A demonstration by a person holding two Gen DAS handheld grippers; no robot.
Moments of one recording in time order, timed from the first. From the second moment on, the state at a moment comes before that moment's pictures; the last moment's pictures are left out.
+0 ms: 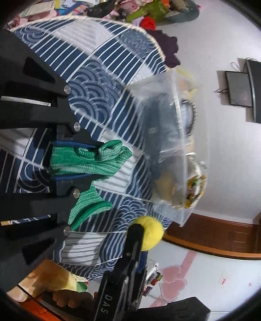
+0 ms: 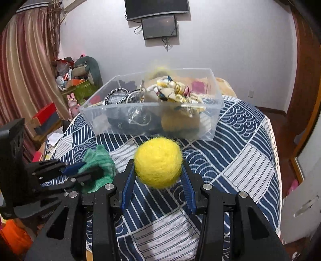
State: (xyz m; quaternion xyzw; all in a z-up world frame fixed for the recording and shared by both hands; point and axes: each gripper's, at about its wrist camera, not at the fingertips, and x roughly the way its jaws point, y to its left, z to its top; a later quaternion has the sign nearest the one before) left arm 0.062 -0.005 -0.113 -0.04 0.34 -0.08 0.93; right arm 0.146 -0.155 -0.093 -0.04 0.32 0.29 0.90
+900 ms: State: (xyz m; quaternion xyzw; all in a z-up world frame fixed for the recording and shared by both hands) left arm 0.135 0.047 -0.016 -0.09 0.22 -0.02 0.97; right arm 0.194 -0.110 -0.046 -0.05 0.22 0.28 0.93
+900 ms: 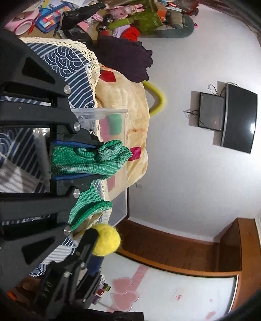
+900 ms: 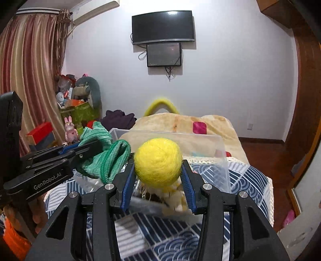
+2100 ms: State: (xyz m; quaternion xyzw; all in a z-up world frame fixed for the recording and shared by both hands) left arm 0.096 0.043 0.010 -0.07 0.18 -0.02 0.98; right arm 0.142 -0.149 -0.002 -0.04 0.14 0.26 0.95
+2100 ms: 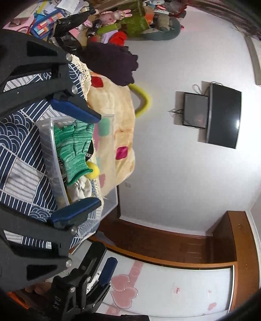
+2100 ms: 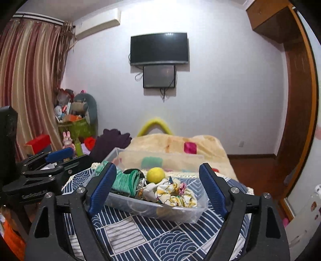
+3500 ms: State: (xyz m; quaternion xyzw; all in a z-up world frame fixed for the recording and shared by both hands) left arm 0.030 0.015 0.021 -0.04 0.12 -0.01 0.99; right arm 0.110 -0.160 -0.011 -0.02 0.11 0.26 0.96
